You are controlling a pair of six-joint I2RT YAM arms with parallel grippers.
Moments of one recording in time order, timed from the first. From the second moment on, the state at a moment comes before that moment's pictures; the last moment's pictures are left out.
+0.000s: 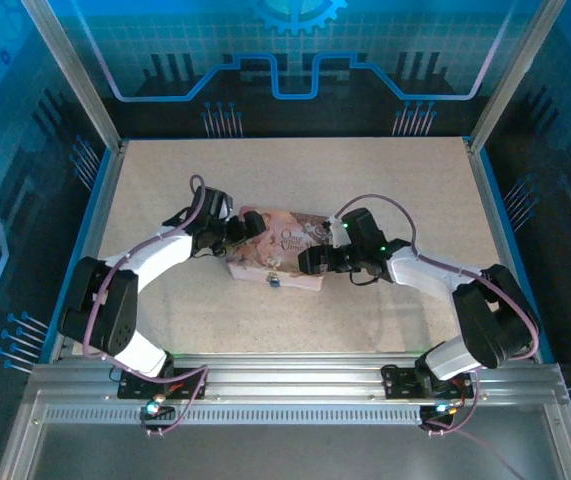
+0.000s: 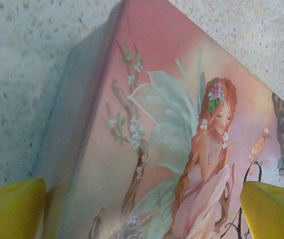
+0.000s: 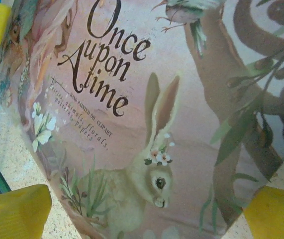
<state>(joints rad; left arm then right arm) -0.28 1.56 0.94 -0.28 0.30 -0.73 0.53 1.49 0.79 -0.16 -0.44 0.44</state>
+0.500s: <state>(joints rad) -0.26 1.66 1.02 -0.24 0.31 -0.69 0.52 1.50 0.80 -0.16 -0.41 0.44</state>
